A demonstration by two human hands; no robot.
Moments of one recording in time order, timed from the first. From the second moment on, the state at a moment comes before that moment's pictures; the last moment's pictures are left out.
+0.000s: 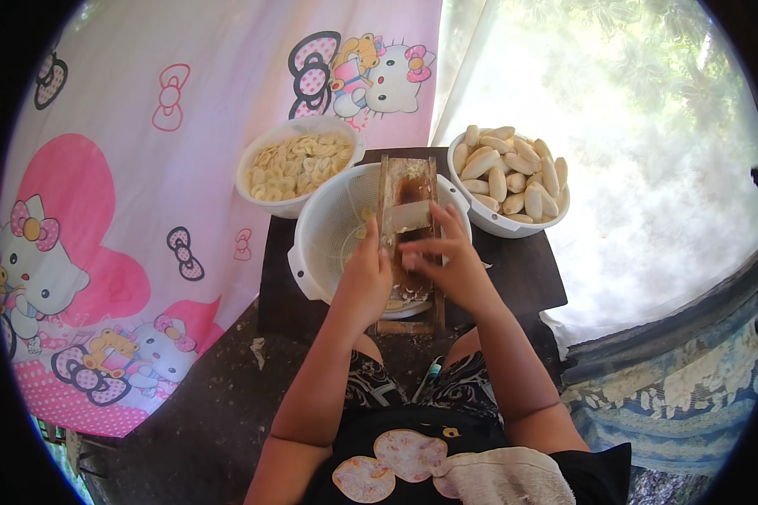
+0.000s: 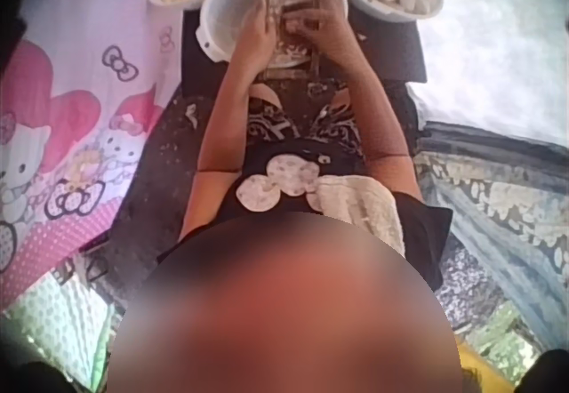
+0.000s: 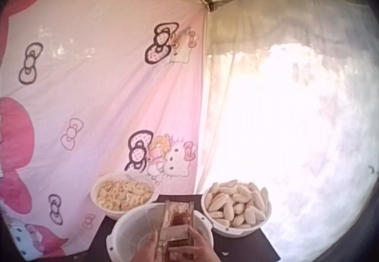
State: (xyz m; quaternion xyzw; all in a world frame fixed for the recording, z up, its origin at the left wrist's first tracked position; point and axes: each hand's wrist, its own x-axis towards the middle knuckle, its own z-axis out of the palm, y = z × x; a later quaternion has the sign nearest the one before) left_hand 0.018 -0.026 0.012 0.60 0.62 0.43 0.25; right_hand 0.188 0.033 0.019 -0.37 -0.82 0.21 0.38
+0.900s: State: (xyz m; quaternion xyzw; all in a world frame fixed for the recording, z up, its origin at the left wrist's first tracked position) left_hand 0.015 -0.023 0.015 0.61 0.63 0.41 0.24; right_hand 0.171 0.120 0.012 -0.34 -0.73 0.39 0.45
